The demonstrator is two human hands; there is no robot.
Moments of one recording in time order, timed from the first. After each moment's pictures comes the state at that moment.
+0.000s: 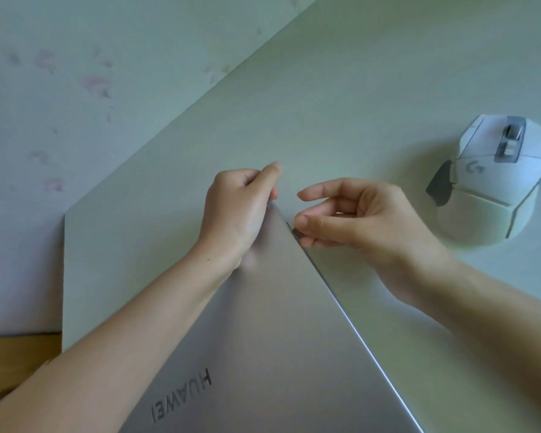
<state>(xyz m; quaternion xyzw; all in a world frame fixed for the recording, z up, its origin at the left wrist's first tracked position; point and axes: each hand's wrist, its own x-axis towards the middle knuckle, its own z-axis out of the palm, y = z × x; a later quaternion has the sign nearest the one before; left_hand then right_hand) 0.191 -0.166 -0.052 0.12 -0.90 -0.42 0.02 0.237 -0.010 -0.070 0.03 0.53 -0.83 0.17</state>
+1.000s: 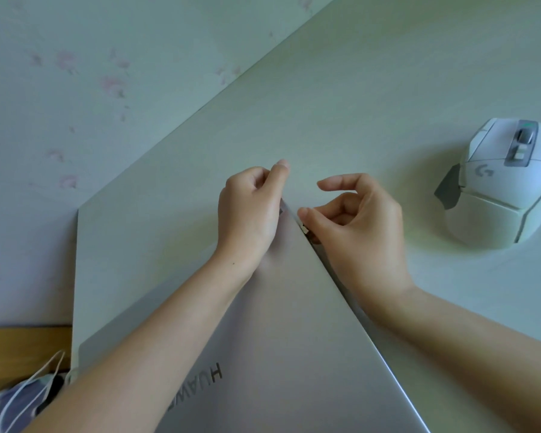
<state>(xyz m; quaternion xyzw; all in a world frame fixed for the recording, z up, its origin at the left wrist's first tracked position) 0.195 -0.162 -0.060 0.11 -0.90 -0.42 0.09 0.244 -0.042 -0.079 0.12 0.65 -0.75 -0.01</state>
